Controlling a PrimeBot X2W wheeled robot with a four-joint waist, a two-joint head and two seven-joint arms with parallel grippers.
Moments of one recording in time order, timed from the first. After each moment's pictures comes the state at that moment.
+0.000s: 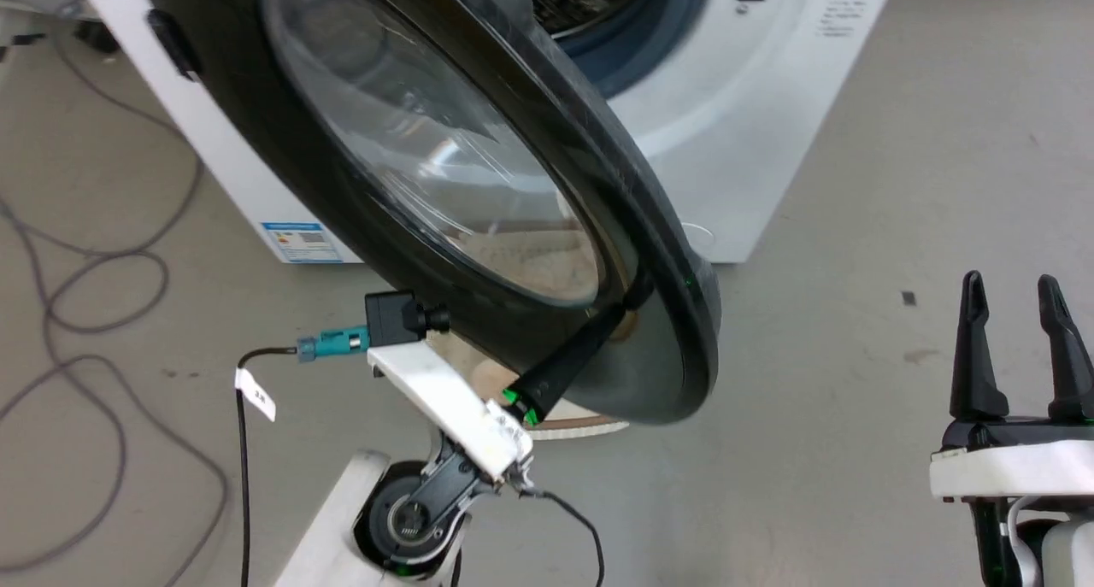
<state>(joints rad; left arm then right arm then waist) -0.35 0.11 -0.44 0.08 -1.46 -0.13 0.31 -0.14 -0.05 -0.18 0.04 0.17 0.13 -0.26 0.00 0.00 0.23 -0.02</state>
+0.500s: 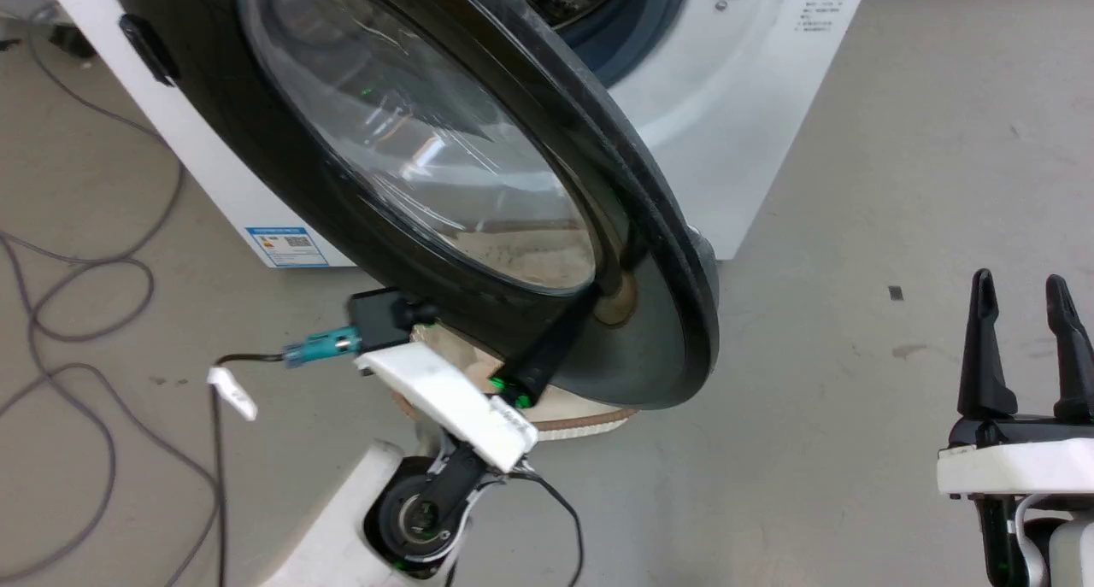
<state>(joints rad) -0.43 0.18 -0.57 0.15 -1.43 -0.13 0.08 -0.15 -0.05 -0.19 0.05 0.21 0.13 -0.26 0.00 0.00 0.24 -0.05</state>
